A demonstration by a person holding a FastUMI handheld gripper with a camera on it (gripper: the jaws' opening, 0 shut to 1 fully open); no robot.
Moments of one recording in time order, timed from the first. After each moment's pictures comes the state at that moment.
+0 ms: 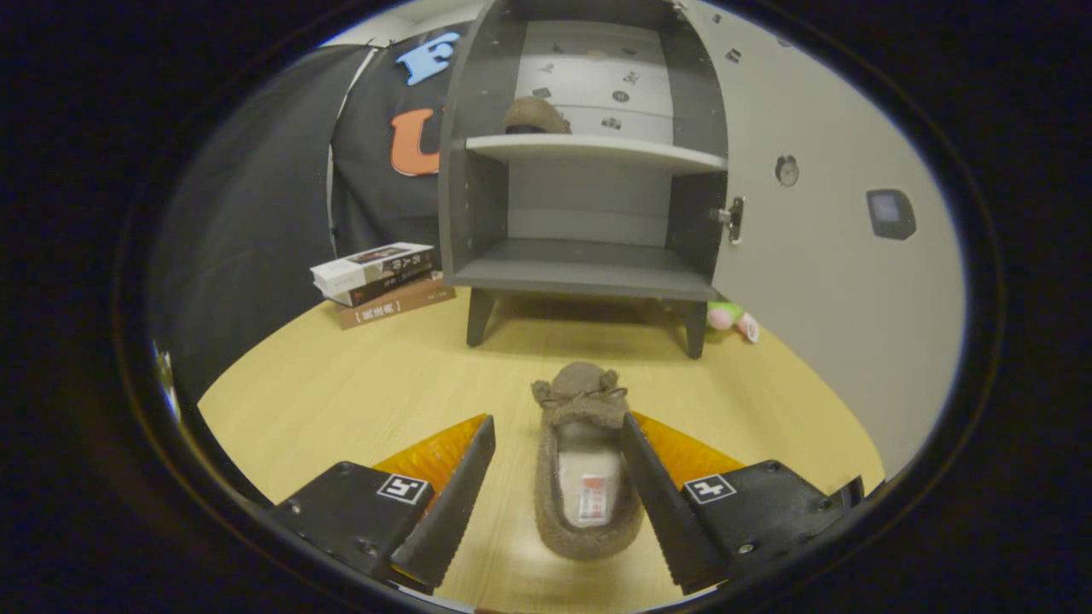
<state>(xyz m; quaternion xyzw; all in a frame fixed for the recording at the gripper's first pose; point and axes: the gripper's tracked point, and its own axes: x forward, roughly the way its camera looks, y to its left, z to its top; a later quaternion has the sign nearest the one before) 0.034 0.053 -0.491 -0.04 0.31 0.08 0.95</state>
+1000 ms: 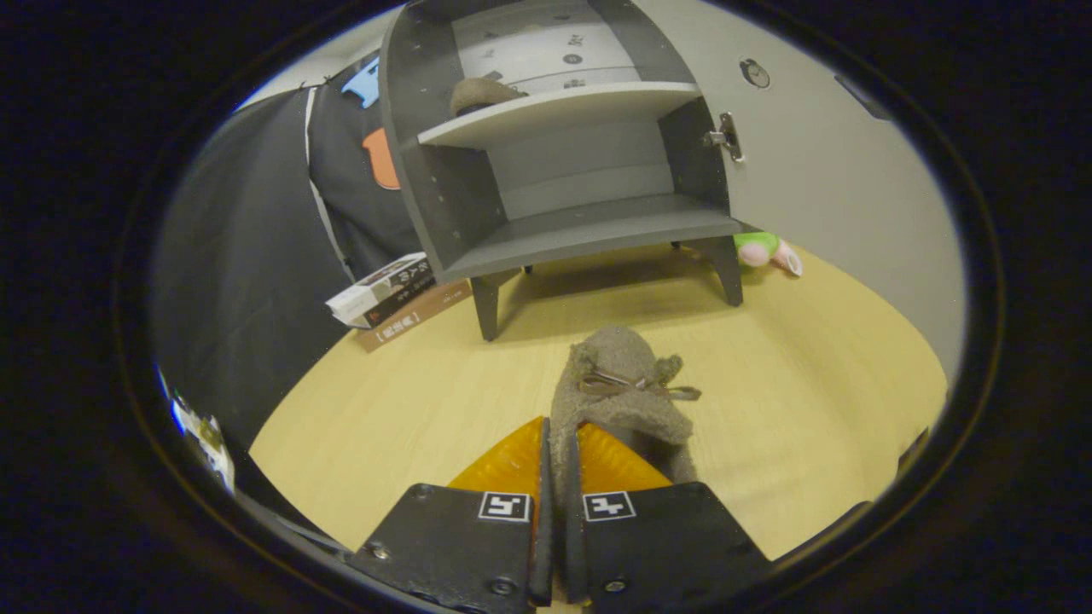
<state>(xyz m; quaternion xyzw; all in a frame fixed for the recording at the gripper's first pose) 0.043 0.062 -0.479 0.11 0.32 0.14 0.93</state>
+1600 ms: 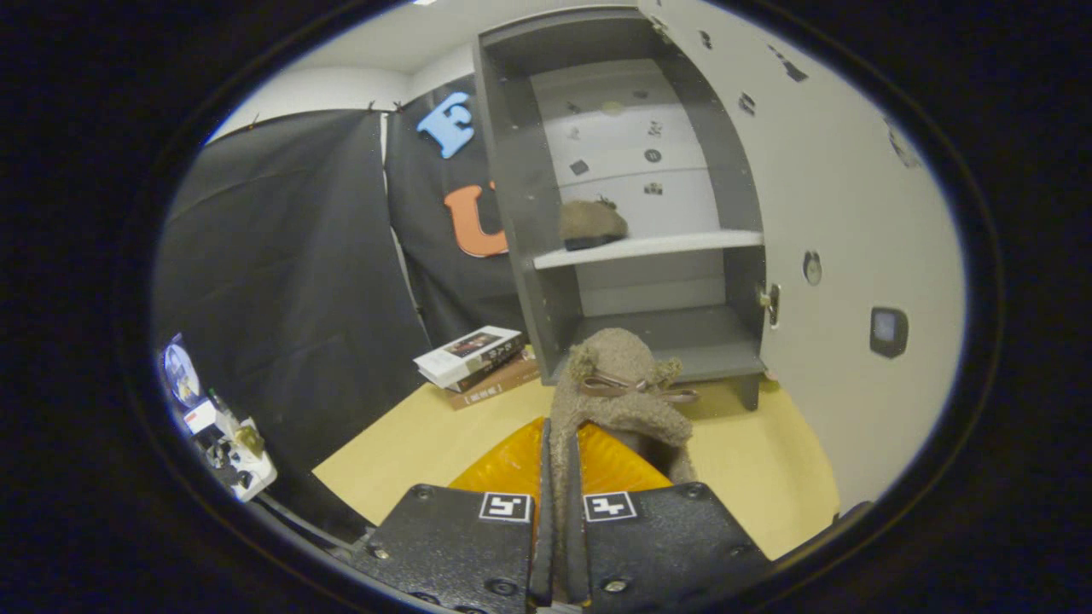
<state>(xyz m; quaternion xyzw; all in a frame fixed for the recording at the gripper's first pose) 0.000 0.097 -0.283 0.06 0.20 0.22 0.95</state>
